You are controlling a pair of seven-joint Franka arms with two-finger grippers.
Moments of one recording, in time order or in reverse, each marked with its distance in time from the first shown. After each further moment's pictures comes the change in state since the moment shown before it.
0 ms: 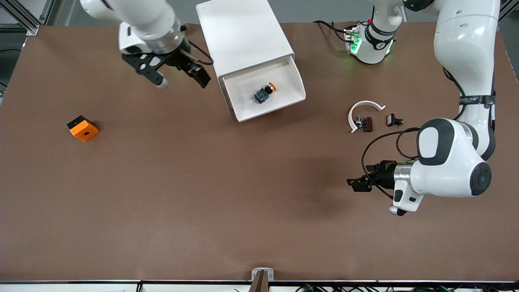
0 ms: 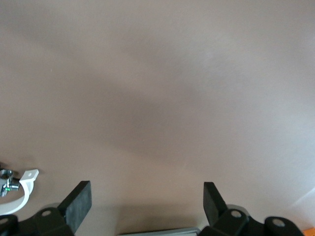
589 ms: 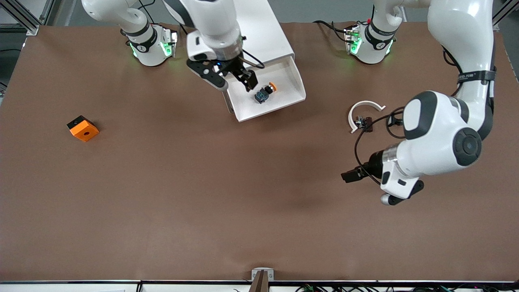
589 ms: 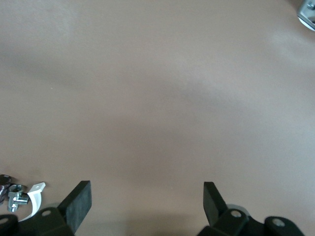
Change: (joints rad) left arm -0.095 -0.141 -0.006 -0.124 0.112 0.111 -0.012; right arm 0.179 0.159 -0.003 -0.021 -0.041 0.183 0.152
